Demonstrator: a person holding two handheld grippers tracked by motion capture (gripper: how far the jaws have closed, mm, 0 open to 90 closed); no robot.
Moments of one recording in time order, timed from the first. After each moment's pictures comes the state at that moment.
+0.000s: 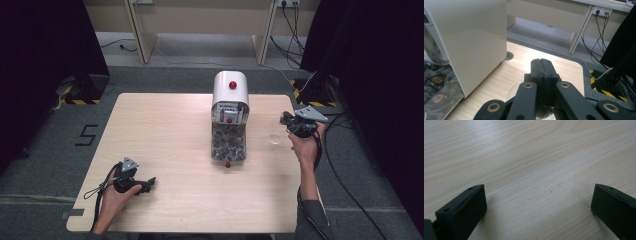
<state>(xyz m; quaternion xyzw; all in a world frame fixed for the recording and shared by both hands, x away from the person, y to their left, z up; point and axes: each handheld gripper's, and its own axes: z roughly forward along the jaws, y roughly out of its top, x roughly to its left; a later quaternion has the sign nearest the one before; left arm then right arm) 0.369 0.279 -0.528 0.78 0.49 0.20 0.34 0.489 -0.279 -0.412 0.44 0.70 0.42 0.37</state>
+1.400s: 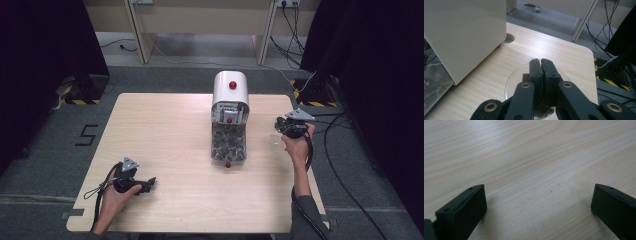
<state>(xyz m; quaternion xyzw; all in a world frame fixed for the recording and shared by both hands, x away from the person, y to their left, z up) 0.369 0.279 -0.528 0.78 0.49 0.20 0.34 0.510 -0.270 -0.443 0.45 0.73 0.39 0.34</state>
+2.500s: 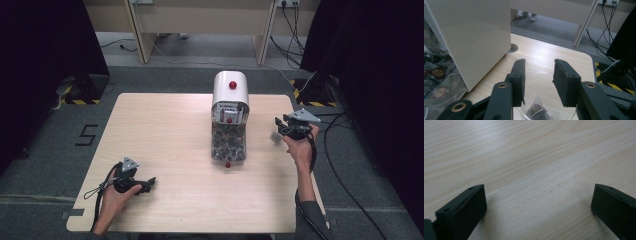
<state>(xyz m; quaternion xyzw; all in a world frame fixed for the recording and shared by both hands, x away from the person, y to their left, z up) 0.369 0.279 -0.528 0.78 0.49 0.20 0.34 0.494 -0.270 -0.430 0.46 0.71 0.42 0.34</state>
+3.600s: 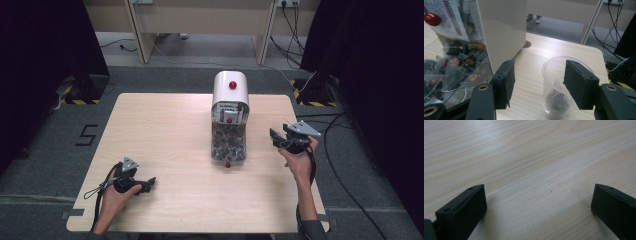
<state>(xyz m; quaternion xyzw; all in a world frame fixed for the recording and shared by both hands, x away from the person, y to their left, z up) 0.369 0.279 -0.528 0.78 0.49 0.20 0.34 0.453 -0.258 -0.438 0.46 0.70 0.44 0.33</state>
